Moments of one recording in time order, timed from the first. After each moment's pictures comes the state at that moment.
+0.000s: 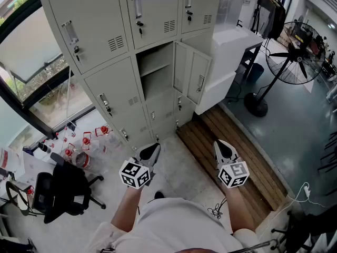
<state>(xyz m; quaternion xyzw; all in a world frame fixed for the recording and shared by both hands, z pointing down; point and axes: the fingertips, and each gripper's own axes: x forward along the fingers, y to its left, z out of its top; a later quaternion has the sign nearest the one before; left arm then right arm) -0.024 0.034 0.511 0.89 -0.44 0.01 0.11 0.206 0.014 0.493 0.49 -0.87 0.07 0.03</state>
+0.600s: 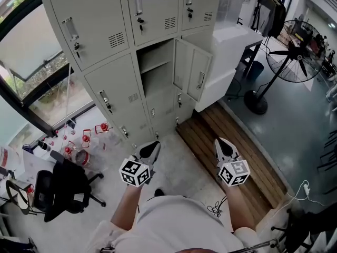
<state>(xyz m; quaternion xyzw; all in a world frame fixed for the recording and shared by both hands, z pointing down) -0.026 0.039 0.515 0.89 -0.44 0.01 0.12 0.206 0.020 0.492 0.50 -0.86 0.07 0.02</state>
